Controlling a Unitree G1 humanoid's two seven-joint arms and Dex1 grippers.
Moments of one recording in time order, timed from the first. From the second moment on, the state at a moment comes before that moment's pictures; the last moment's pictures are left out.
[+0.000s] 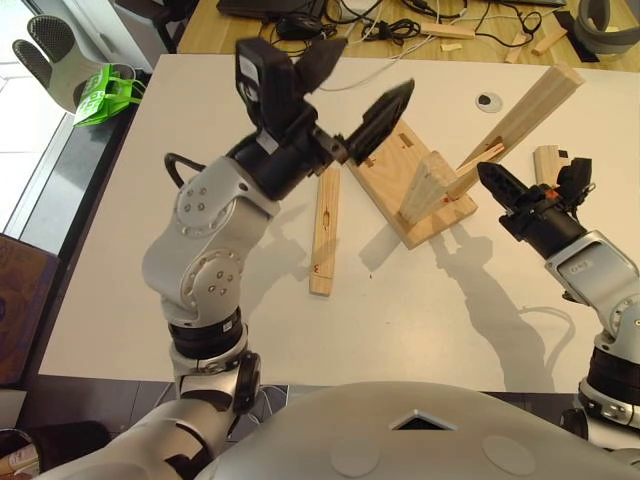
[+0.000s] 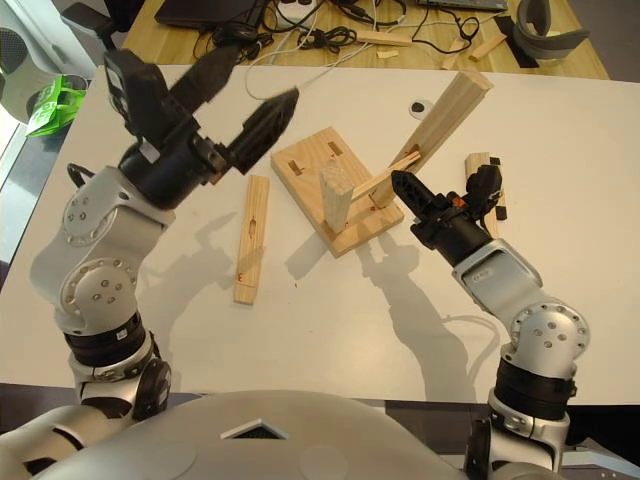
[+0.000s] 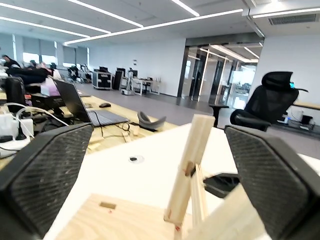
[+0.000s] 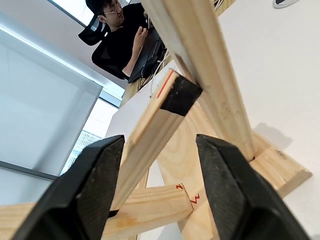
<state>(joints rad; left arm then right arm) -0.25 0.23 0.01 -0.63 -0.61 0.75 -0.43 0.02 -0.39 -0.26 -0.40 1.50 0.81 -0.27</state>
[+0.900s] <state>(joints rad) -0.26 0.31 -0.13 -0.62 -0.57 0.69 -0.44 -0.06 -0.31 -0.20 -0.36 1.40 0.81 -0.27</state>
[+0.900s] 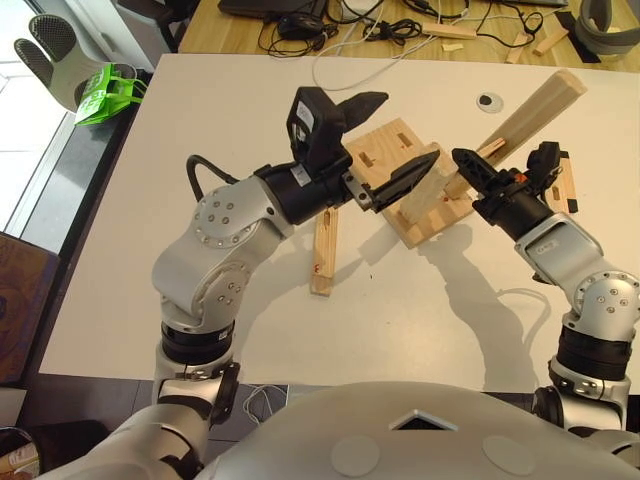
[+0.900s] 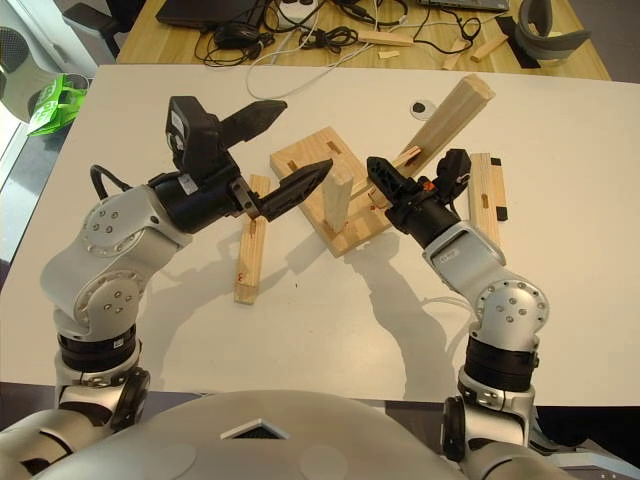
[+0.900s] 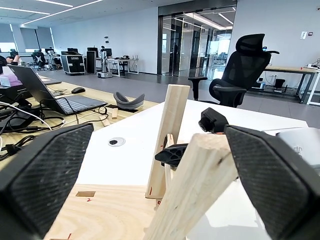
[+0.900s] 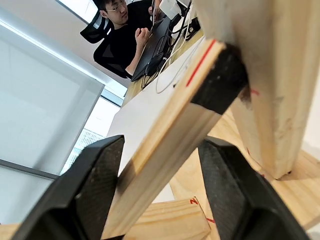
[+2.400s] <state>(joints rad) -0.26 0.25 -0.15 -0.54 -0.42 0.59 -0.36 0.10 -0.65 -0.16 -0.50 1.25 0.99 0.24</state>
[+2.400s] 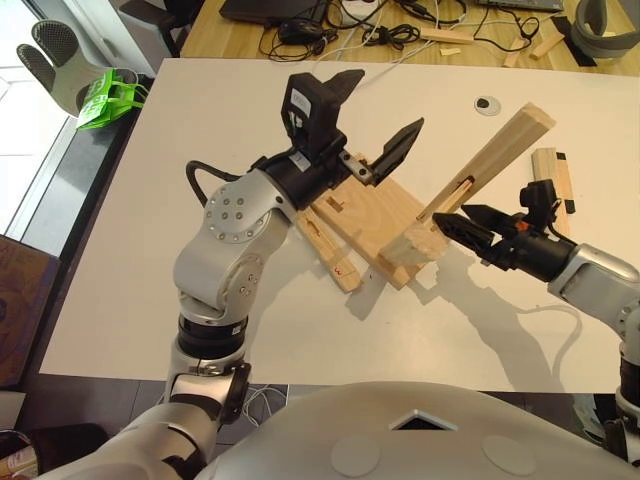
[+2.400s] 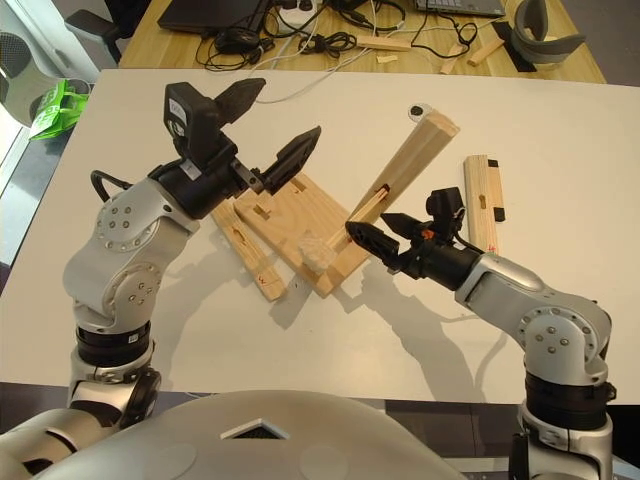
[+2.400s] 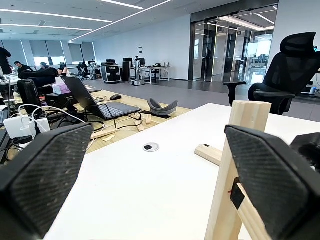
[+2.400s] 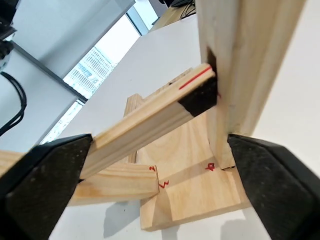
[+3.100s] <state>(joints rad) -0.28 0.23 -0.14 -0.53 -0.38 0.56 -0.34 -0.04 -0.77 -0.17 -0.50 1.15 0.96 0.43</state>
